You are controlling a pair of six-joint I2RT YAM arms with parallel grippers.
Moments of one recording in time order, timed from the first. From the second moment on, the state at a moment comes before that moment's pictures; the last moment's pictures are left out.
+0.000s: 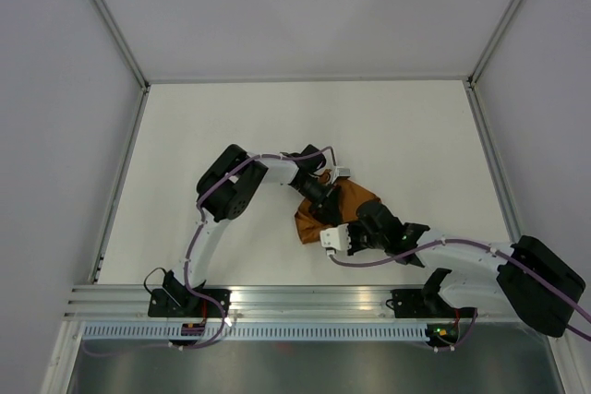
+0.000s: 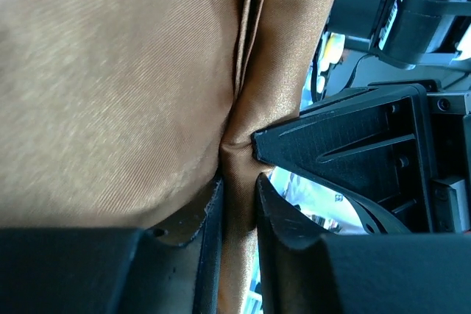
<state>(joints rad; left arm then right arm) -0.71 2.34 1.45 -0.41 1.18 -0.25 0.85 1.16 0.34 0.02 -0.12 -0.96</state>
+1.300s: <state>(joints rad) -1.01 1.49 0.65 0.56 -0.24 -0.11 0.39 1.88 1.14 -0.71 -0.74 -1.06</state>
